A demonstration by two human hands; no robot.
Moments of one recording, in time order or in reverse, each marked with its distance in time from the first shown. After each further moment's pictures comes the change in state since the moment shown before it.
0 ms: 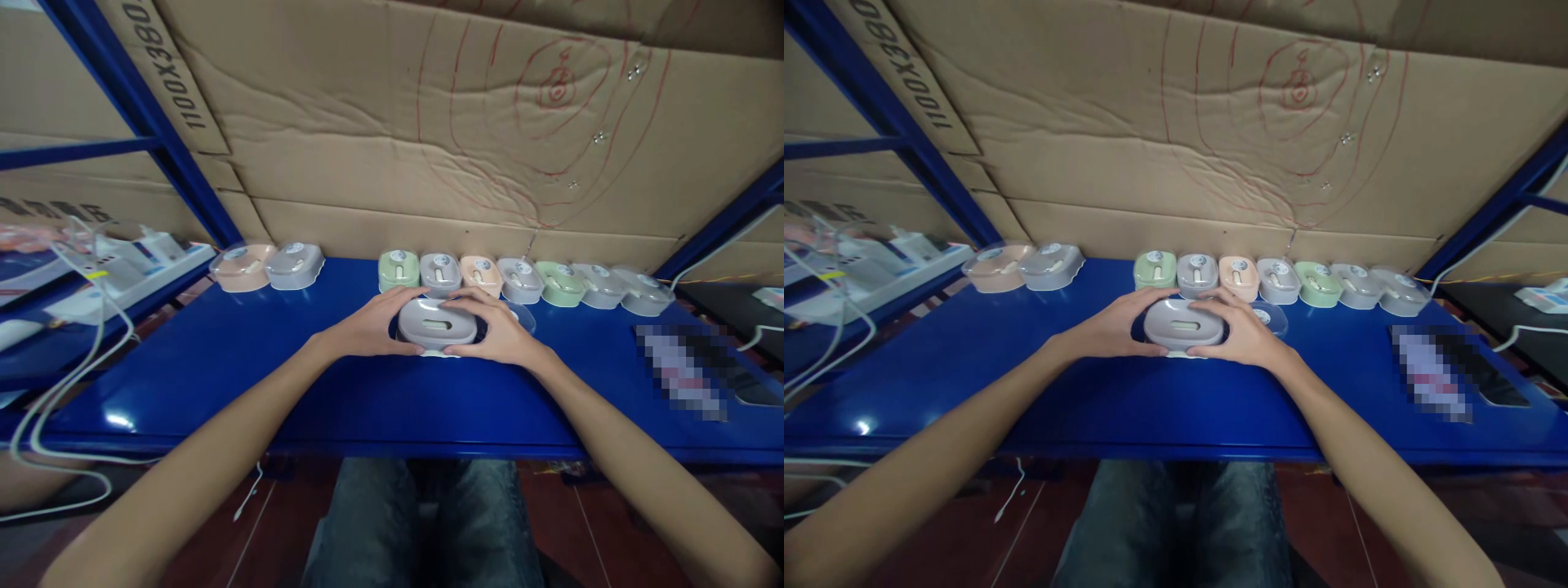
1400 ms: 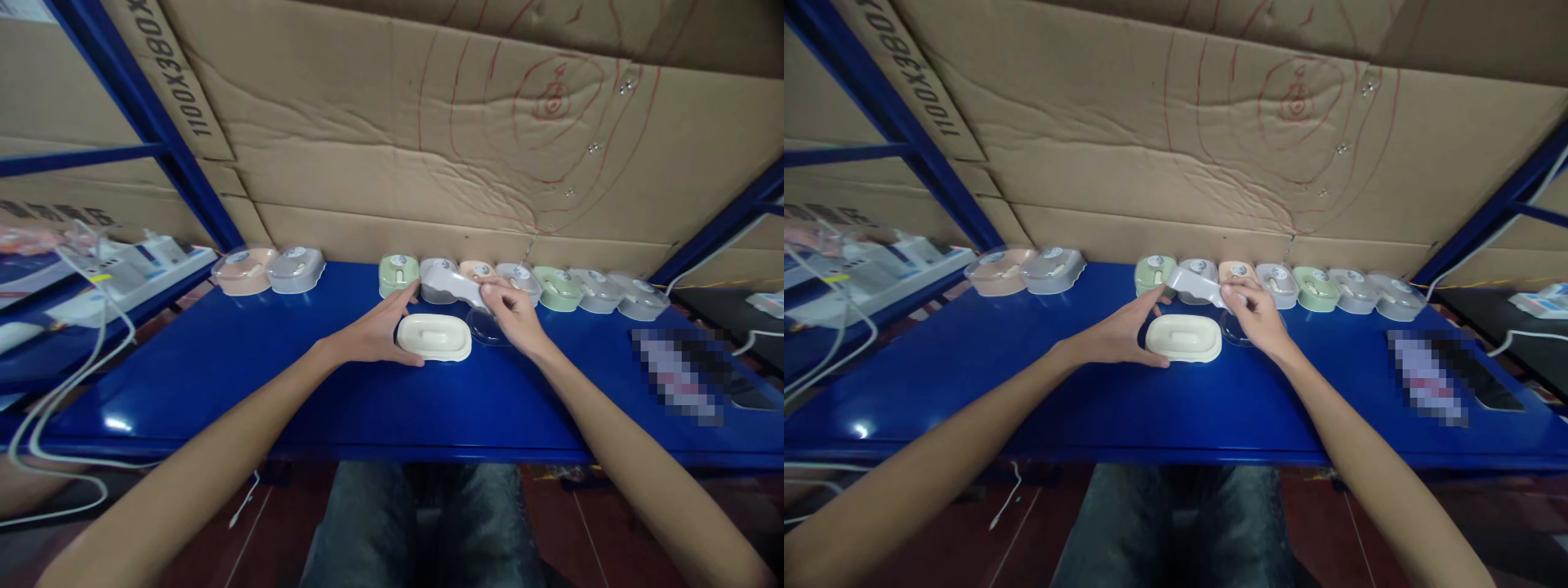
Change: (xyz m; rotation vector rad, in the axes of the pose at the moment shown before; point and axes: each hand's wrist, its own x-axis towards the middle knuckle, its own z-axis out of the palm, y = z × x) left_hand -0.002 0.001 0.008 -0.064 -0.026 -0.118; right_hand 0.008 0.012 -0.011 0.331 0.355 0.312
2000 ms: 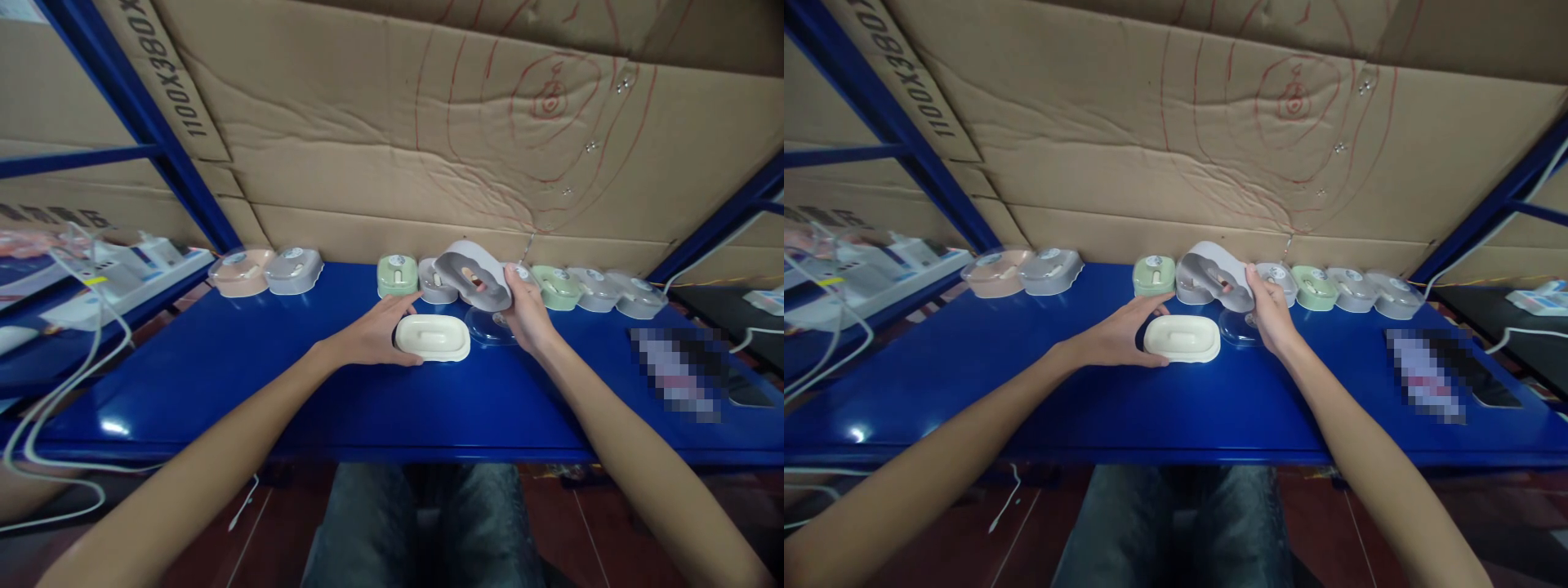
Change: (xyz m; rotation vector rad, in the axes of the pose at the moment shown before) left_hand -0.002 -0.004 0.001 0.055 -0.030 0.010; right_hand 0.006 0.000 -0.006 0.281 0.054 0.246
